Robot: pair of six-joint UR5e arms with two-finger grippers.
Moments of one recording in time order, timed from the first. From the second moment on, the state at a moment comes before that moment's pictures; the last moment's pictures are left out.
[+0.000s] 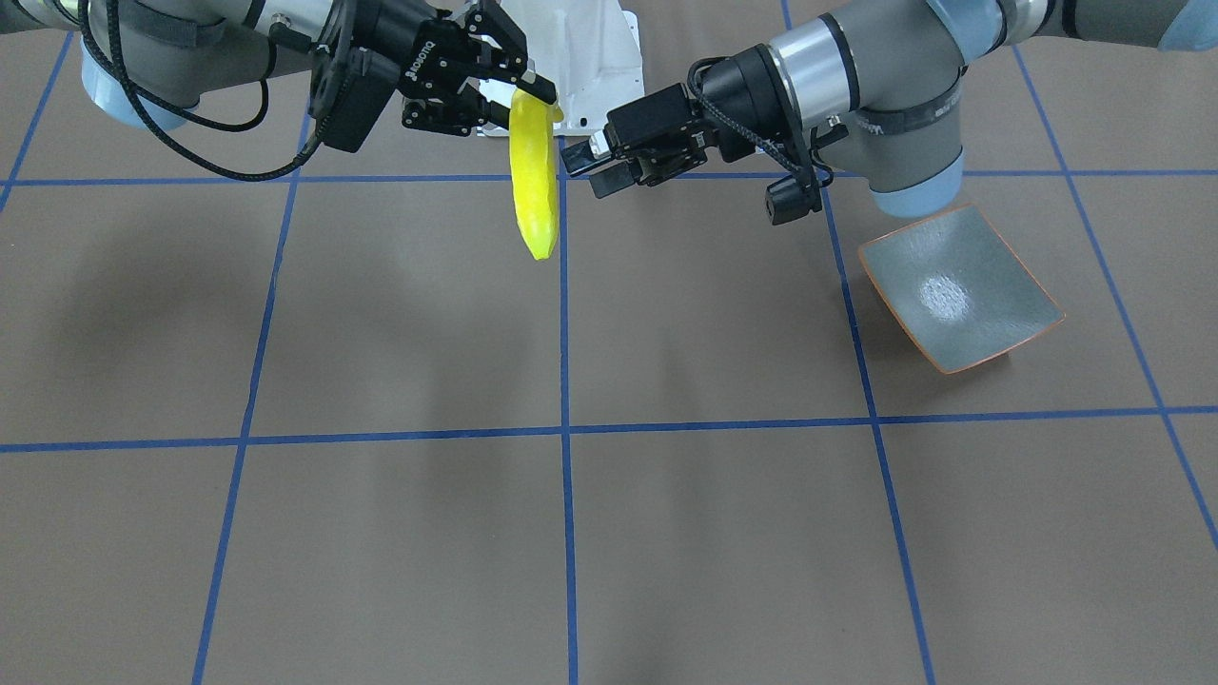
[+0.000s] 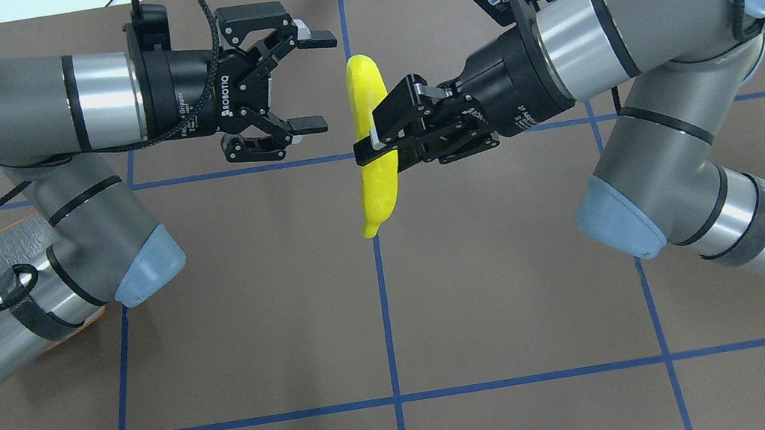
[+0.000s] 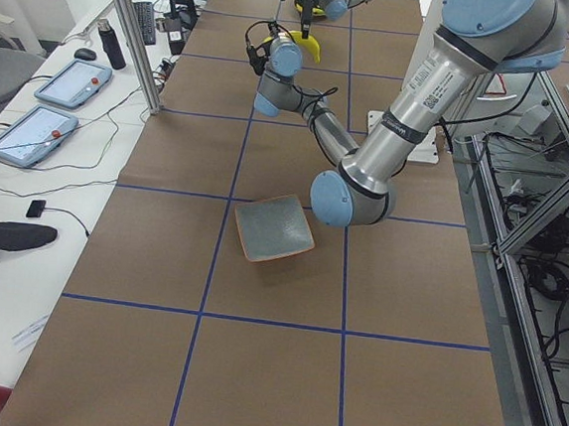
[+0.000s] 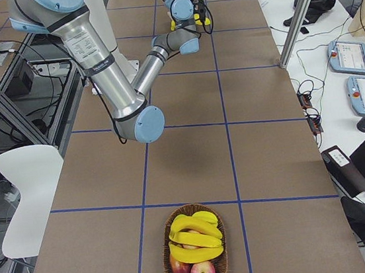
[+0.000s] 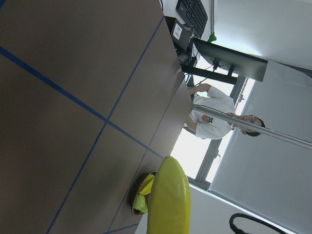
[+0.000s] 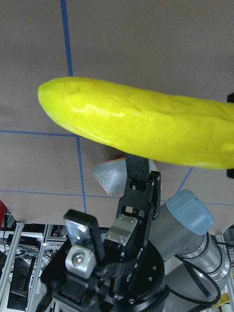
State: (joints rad) left arm -0.76 -2.21 -1.60 -2.95 -2.06 -2.31; right arm 0.76 -1.01 1.85 -0.66 2.34 1.61
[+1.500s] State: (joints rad) left arm -0.71 -2.22 -1.60 -2.94 -2.07 -2.24; right arm 0.74 -0.98 1.84 -0.66 2.35 1.50
